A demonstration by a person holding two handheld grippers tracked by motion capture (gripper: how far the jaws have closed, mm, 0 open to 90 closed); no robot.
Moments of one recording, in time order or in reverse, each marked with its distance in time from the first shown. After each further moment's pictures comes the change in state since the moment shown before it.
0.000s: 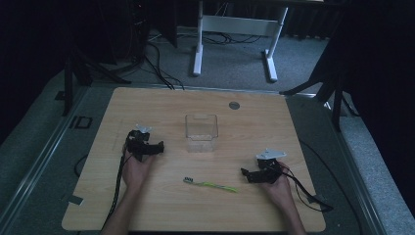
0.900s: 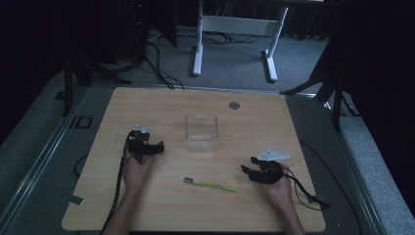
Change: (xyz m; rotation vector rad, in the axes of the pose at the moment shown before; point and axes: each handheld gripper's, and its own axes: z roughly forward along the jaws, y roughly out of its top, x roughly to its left) left arm -0.001 -0.001 -0.001 -0.002 0.009 -0.009; right arm 0.015 0.011 -0.022 -0.081 0.045 -0.030
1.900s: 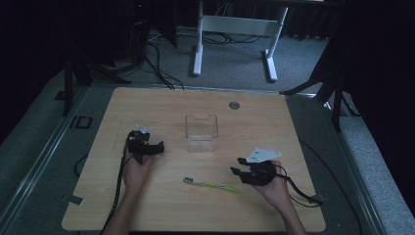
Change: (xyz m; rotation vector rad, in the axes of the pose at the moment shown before) left arm -0.001 0.000 0.000 0.000 0.004 -0.004; right arm 0.043 0.042 -0.021 0.008 0.119 -0.164
